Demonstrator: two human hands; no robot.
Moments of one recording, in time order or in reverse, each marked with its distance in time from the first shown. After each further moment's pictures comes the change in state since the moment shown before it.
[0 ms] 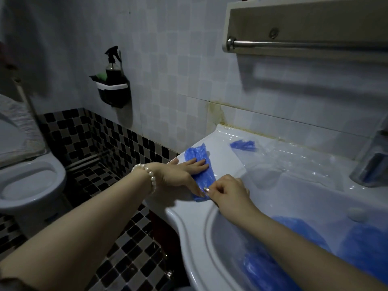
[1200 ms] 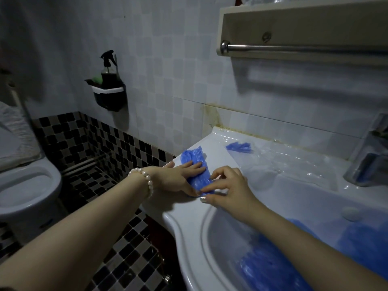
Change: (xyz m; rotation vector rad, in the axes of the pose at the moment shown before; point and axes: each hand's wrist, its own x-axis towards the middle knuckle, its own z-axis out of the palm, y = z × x) left_hand 0.009 -0.008 0.005 0.074 0.042 0.003; right_hand 0.010 0.025 -0.010 0.085 0.042 -0.273
